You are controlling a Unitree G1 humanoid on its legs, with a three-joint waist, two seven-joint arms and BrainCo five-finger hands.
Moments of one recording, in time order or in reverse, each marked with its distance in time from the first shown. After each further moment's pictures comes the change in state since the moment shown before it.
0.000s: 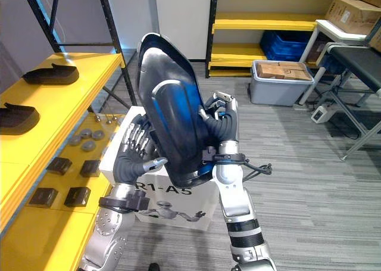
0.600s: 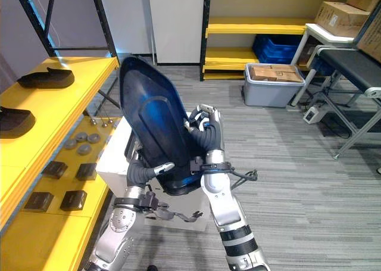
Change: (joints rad) left arm -0.025 -0.004 -0.031 0.171 -0.008 0.045 0.161; right arm 0.082 0.018 0.128 0.010 0.001 0.000 -0.030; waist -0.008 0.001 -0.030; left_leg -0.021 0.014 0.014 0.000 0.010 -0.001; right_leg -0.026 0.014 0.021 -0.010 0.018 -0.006
